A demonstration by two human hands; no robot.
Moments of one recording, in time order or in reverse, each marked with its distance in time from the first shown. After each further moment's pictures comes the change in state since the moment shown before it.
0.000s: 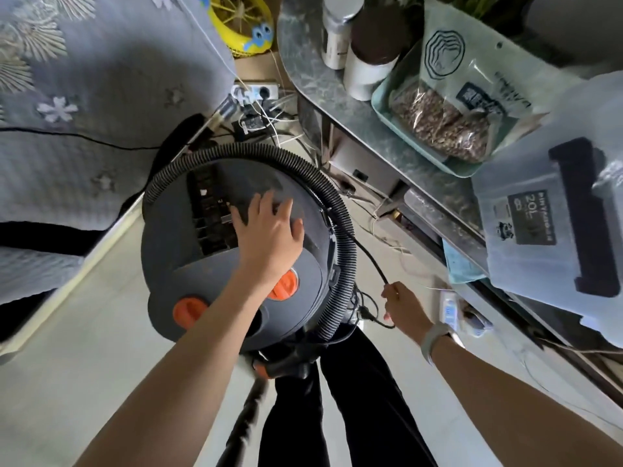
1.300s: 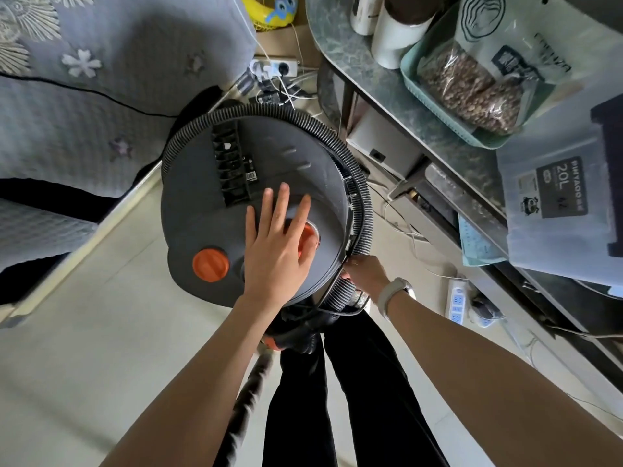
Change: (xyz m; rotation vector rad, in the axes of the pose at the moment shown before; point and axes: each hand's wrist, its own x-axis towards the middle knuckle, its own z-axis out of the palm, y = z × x) left_hand -0.087 -0.024 0.027 -0.055 0.214 0.168; right_hand -0.014 -0.049 0.067 0.039 -0.165 0.000
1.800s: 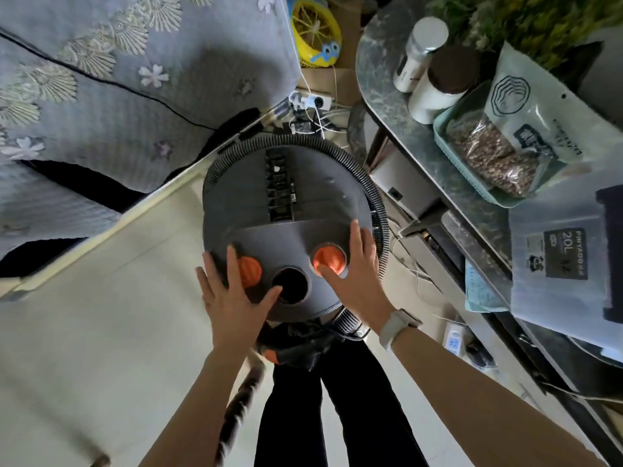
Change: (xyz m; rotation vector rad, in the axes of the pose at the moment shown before) left_hand -0.081 -0.054 -0.013 -0.392 -0.003 -0.713; right_hand -0.070 -0.068 0.019 -0.277 0.139 -0.608
